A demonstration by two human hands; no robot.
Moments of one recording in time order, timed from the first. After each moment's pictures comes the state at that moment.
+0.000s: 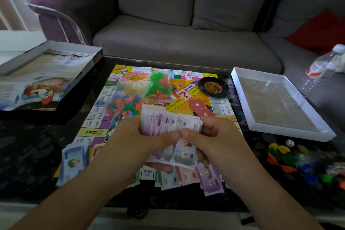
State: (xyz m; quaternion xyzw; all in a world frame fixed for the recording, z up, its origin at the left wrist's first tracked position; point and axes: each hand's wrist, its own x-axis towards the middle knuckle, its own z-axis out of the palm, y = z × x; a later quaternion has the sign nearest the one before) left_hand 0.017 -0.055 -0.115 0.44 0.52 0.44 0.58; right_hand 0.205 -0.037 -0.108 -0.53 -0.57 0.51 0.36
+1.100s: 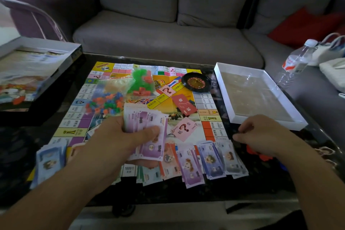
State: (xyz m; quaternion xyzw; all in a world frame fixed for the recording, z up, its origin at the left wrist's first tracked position) left_hand 0.030 -0.053 -0.121 0.40 0.53 0.44 0.61; right_hand 0.332 -0.003 -0.099 -0.77 -0.56 0.29 0.07
